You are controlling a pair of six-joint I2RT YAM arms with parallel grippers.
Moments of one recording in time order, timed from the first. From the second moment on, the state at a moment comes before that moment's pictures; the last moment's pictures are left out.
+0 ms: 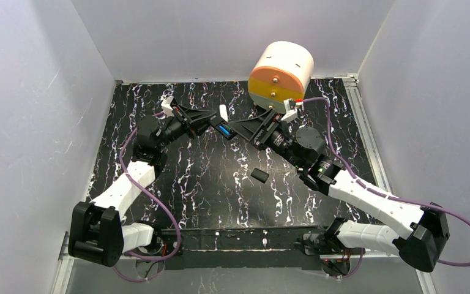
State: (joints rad) left arm -0.25 1.20 0.71 0.61 0.69 -1.84; right arm 0.89 1.08 0.87 0.32 0.00 1.13
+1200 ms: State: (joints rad) left arm -0.25 1.20 0.68 0.71 0.68 -1.91; right arm 0.89 1.17 0.85 0.47 -0.05 1.25
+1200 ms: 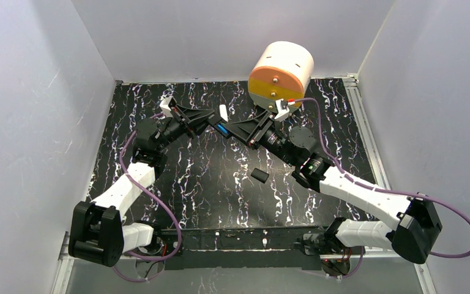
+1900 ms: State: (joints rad) left arm -0.24 1.18 0.70 0.67 0.71 -1.70; right arm 0.89 1.17 0.86 0.36 -0.06 1.22
